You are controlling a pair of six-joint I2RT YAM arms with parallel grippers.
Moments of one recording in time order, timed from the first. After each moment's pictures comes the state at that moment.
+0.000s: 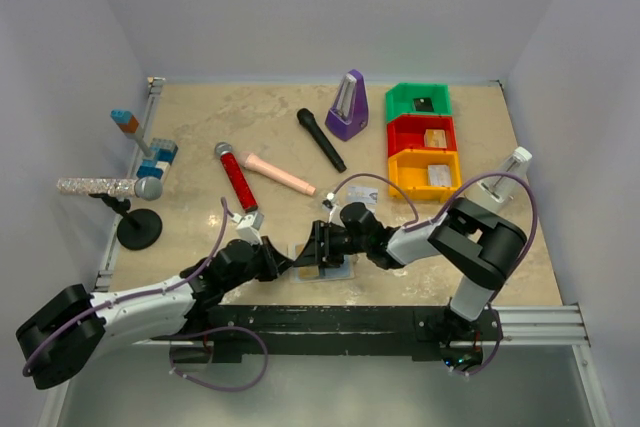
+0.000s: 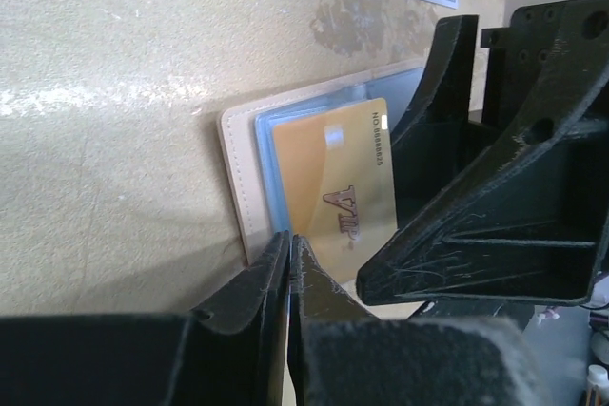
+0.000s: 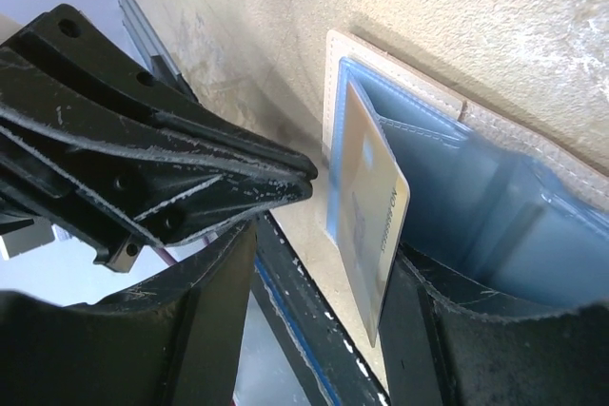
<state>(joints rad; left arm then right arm) -0.89 0.88 0.05 0.30 -0.07 -0.97 0.91 1.72 0.55 0.61 -0.47 1.07</state>
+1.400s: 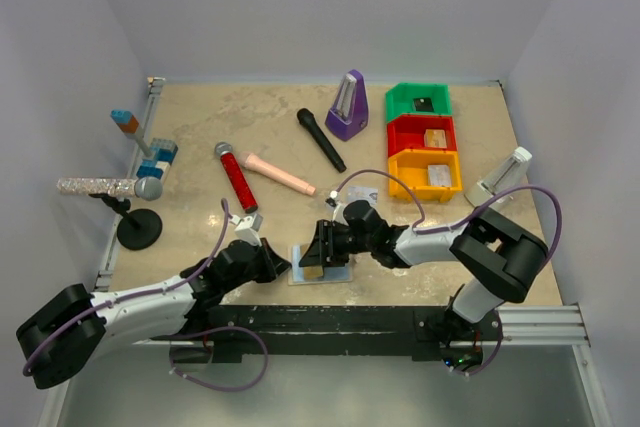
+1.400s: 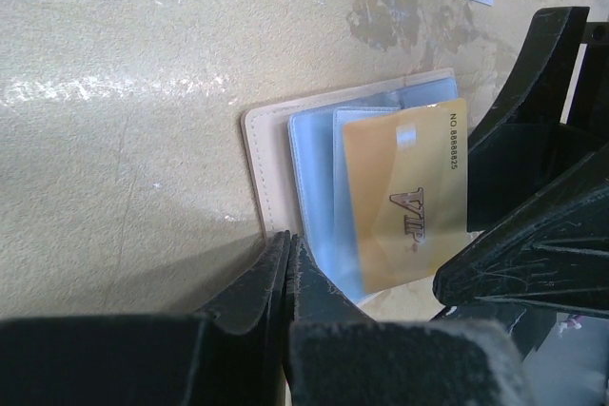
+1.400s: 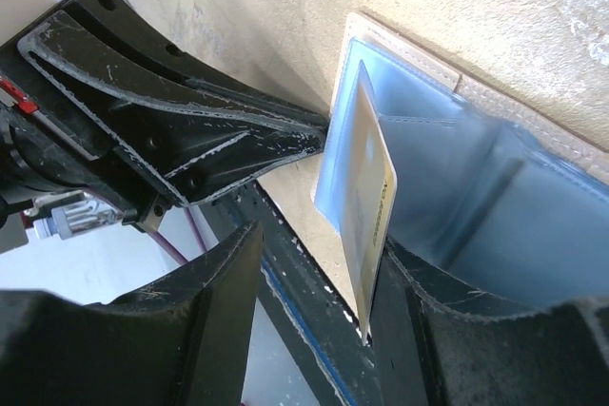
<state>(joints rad) -0.89 0.88 0.05 0.26 -0.10 -0.97 0.91 1.59 0.55 0.45 -0.44 1.01</state>
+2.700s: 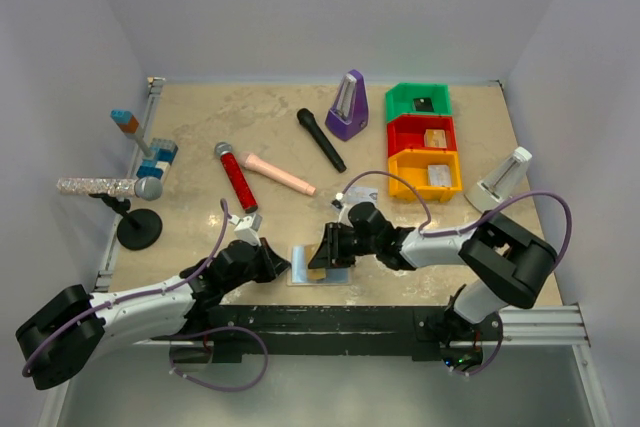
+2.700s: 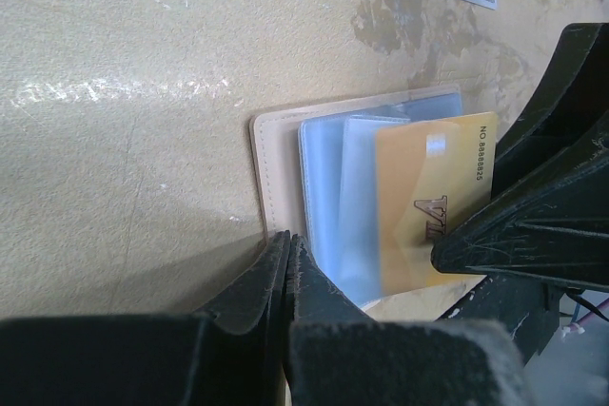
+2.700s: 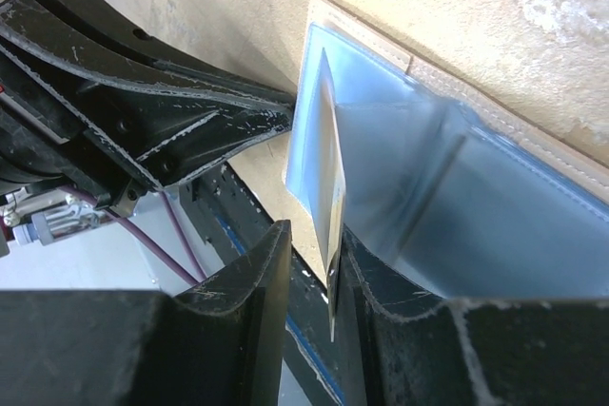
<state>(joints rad) -0.89 0.87 0.05 0.24 -0.11 -0.97 0.90 1.54 0.51 0.39 -0.41 0.98</state>
